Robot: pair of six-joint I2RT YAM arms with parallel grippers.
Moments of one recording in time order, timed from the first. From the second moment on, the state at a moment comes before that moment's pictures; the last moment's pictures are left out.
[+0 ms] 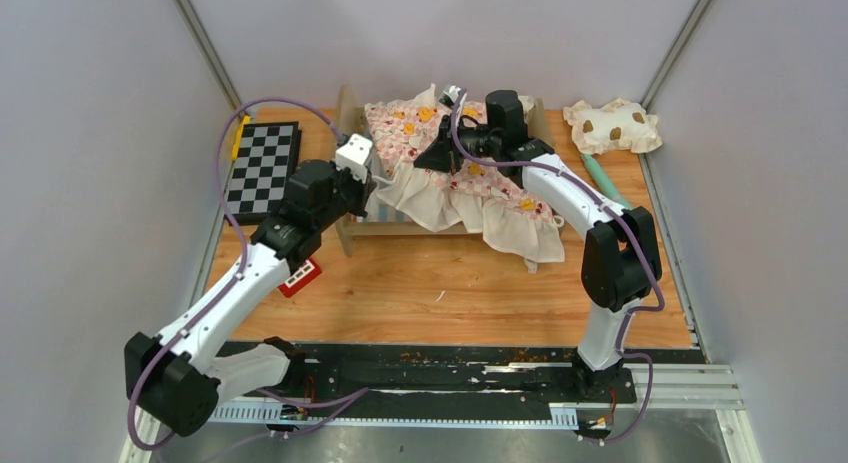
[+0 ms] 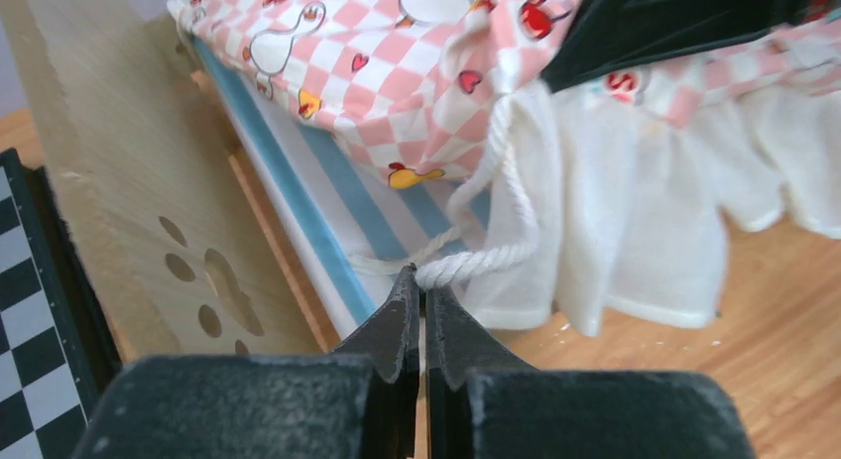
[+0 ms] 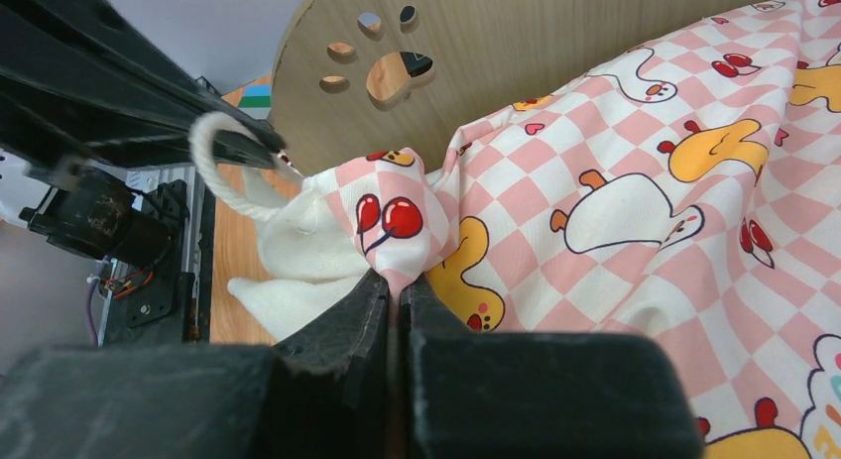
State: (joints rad) left arm -0.49 1.13 0.94 -0.14 0.02 0.06; right arm 0.44 1.85 1.57 -0.02 -0.93 0.06
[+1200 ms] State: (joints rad) left arm -0.60 0.93 0.79 -0.28 0.24 -0.11; right arm 0.44 1.88 1.57 -0.03 -0.97 0.06
